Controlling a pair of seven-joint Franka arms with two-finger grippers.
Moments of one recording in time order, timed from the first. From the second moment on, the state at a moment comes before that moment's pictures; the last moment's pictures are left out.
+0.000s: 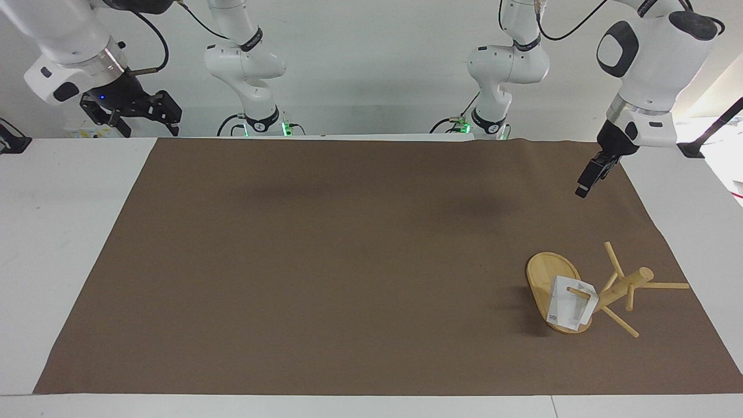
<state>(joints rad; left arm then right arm) -0.24 -0.14 0.17 -1.89 0.02 1.86 -0.53 0.01 0.02 -0.11 -1.43 -0.03 1.28 -0.14</state>
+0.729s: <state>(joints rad) -0.24 0.02 0.16 -1.55 0.05 1.46 0.12 0.01 0.02 -0.11 -1.43 -0.03 1.28 -0.14</state>
